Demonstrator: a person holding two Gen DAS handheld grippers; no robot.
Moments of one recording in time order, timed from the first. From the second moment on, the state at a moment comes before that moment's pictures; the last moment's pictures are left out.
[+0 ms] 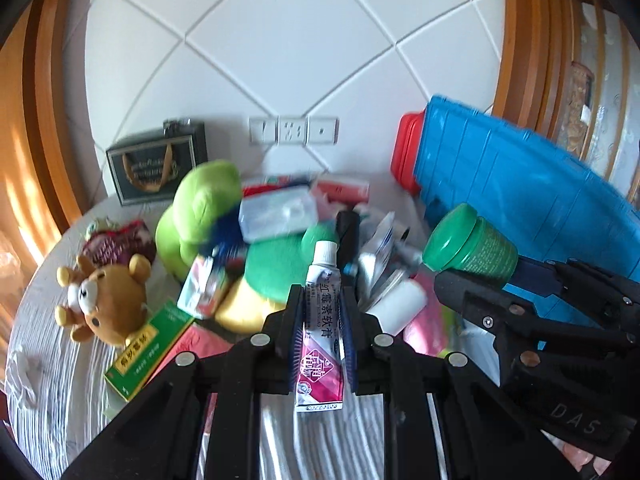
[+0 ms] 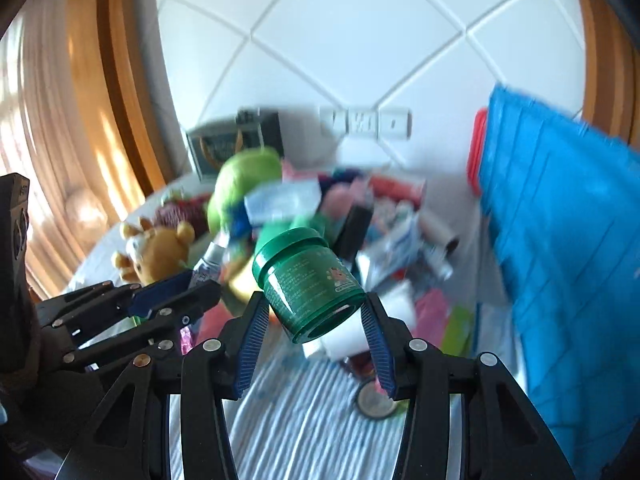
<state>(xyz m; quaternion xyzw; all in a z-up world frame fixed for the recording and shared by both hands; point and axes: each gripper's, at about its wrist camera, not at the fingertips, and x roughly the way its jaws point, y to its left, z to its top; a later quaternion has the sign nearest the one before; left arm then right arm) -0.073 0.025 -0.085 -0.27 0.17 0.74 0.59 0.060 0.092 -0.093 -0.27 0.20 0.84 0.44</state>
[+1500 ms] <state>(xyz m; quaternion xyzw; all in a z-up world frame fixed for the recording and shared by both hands) 0.319 0.356 -0.068 -0.43 0.40 0.55 0.59 0.478 0.343 -0.106 -0.50 0.32 0.66 0.46</state>
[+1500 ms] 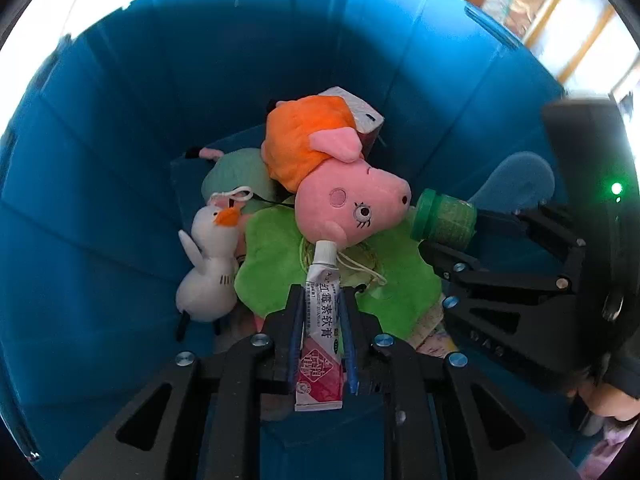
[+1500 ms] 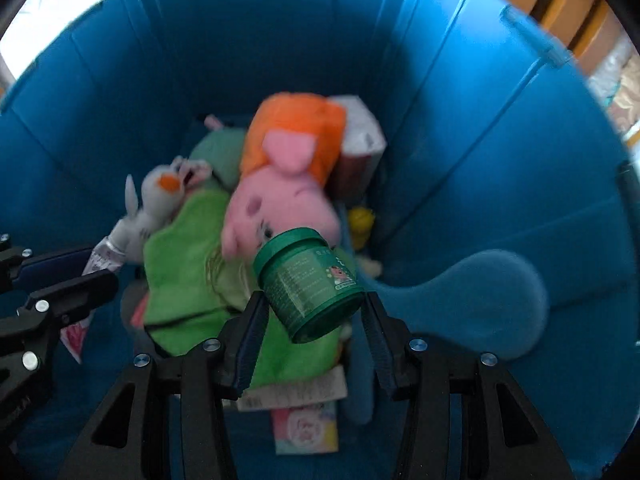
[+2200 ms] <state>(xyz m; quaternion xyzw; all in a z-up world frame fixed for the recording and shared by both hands) 0.304 0.355 -0.058 -0.41 0.37 0.59 0.59 0.462 0.333 -0.102 -0.51 0.28 0.67 0.45</state>
